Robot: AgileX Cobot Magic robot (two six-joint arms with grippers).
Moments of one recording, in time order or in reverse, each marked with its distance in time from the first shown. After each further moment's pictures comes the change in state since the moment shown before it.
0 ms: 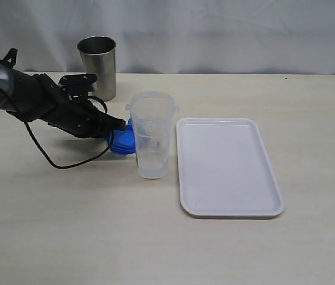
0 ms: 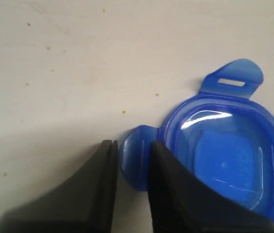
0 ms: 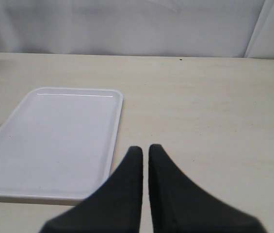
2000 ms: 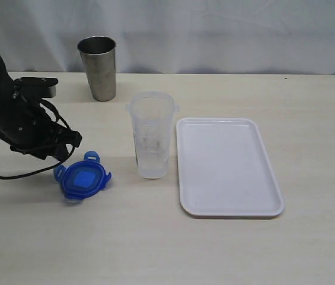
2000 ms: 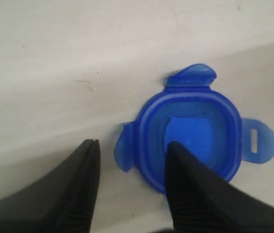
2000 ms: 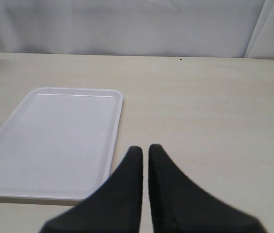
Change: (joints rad) left arm 0.080 -0.341 0.208 0.552 0.416 -0.447; right arm 0.000 0.000 0.000 0.000 0.000 0.000
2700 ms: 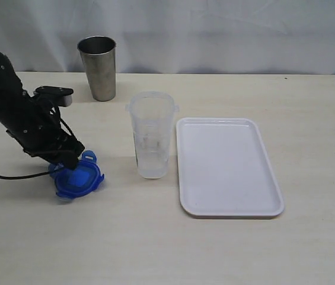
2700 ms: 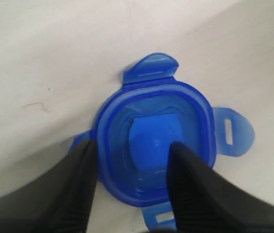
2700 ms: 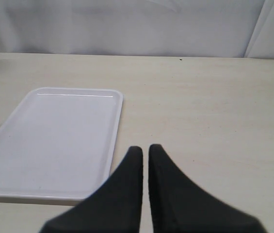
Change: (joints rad) left arm 0.039 0.129 -0.112 -0.176 0.133 0.399; right arm 0.000 0.000 0.000 0.000 0.002 0.000
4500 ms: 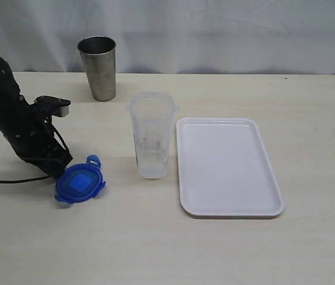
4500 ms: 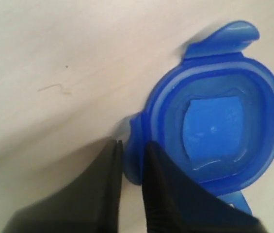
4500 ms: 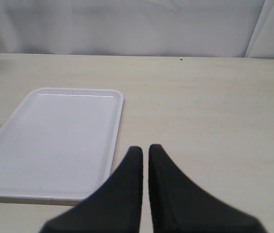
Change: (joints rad) left arm 0.048 0.092 -0.053 0.046 0.082 0.108; right arm 0.000 0.000 0.000 0.005 0.000 0.000
